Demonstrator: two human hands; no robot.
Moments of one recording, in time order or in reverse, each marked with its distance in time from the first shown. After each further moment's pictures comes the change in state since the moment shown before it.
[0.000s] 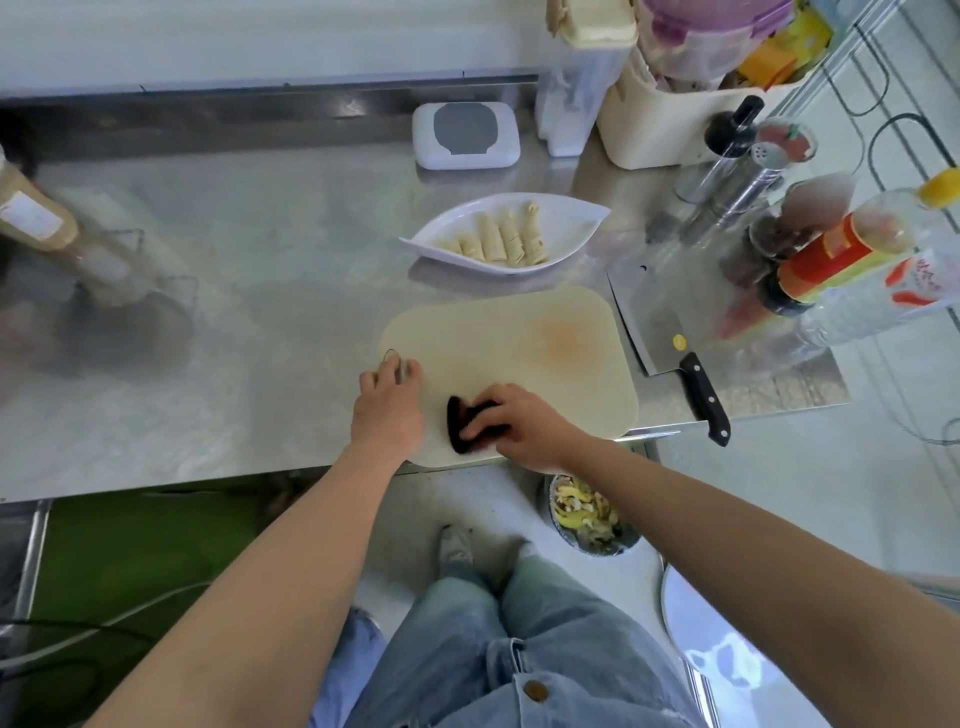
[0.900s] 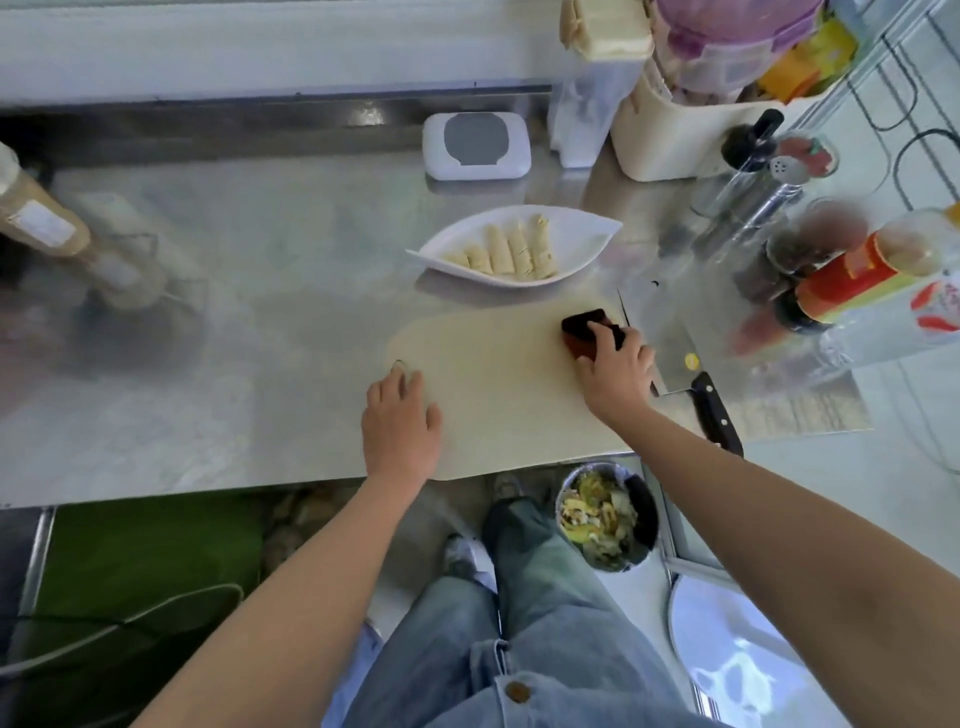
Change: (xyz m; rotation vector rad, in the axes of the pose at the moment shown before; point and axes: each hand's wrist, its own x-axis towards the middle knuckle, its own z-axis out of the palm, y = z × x) left_hand -0.002 0.010 0.014 -0.111 0.258 -0.040; right_hand 0.012 0.059 -0.054 -0.184 0.478 0.750
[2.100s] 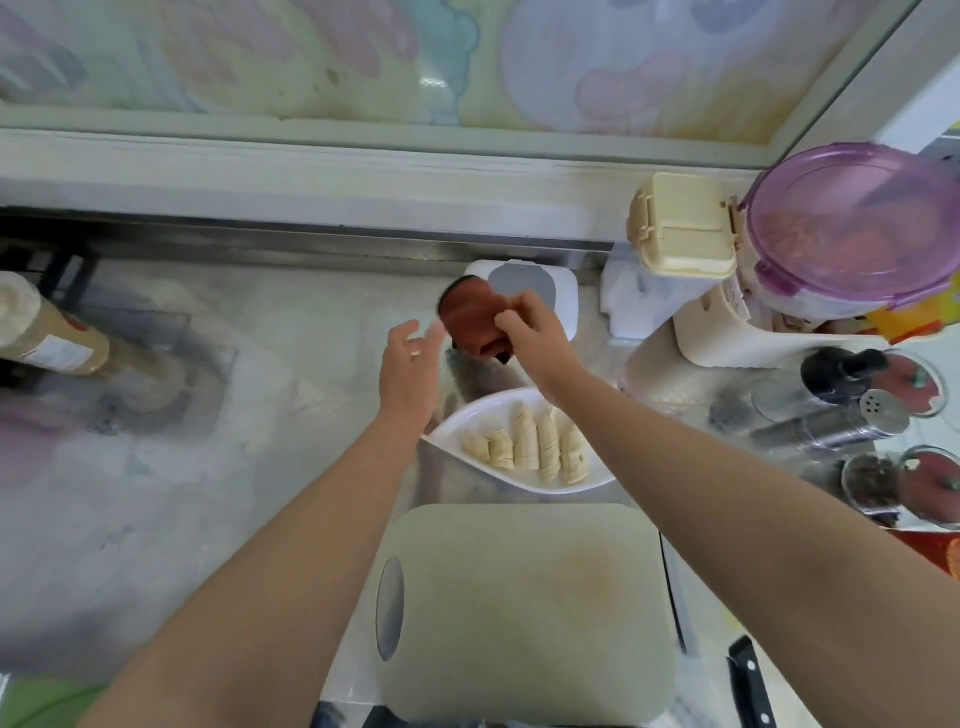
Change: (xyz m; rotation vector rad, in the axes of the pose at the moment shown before) left_hand 0.255 0.048 -0.107 -1.112 0.127 -0.466; right_hand 0.216 -0.201 -0.054 0.904 -0.357 -0.215
